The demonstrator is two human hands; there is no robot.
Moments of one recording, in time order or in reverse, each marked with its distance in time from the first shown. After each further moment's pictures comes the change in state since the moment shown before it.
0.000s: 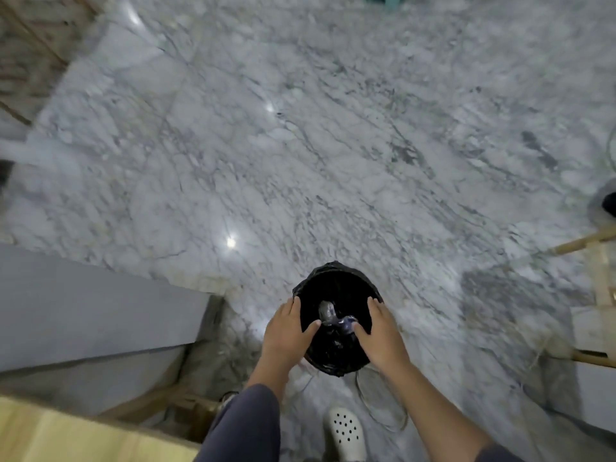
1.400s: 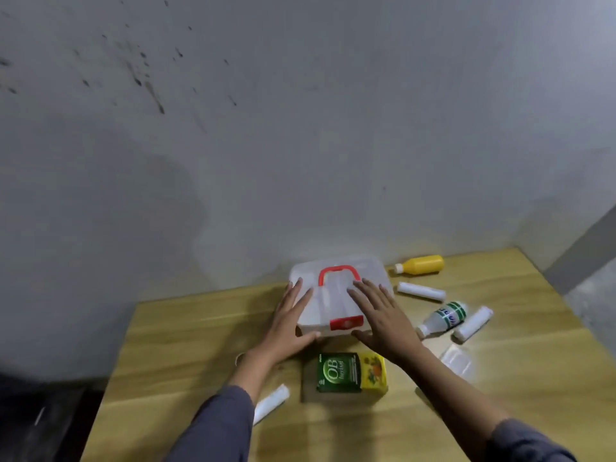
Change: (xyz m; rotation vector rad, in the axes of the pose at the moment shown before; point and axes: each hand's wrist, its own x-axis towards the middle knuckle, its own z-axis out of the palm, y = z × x) left_hand -0.681 -0.416 0.045 -0.544 0.942 -0.511; right_hand -0.525 -0.274 0.361 -0.827 -0.240 -1.876
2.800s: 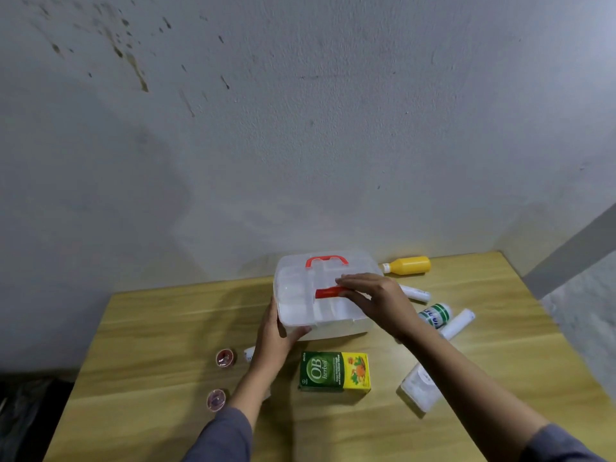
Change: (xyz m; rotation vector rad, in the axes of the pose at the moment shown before) left_hand -0.005 0.000 0.041 -0.658 0.276 -0.296; right_hand 0.026 0.008 -0.056 0.481 0.189 -0.071
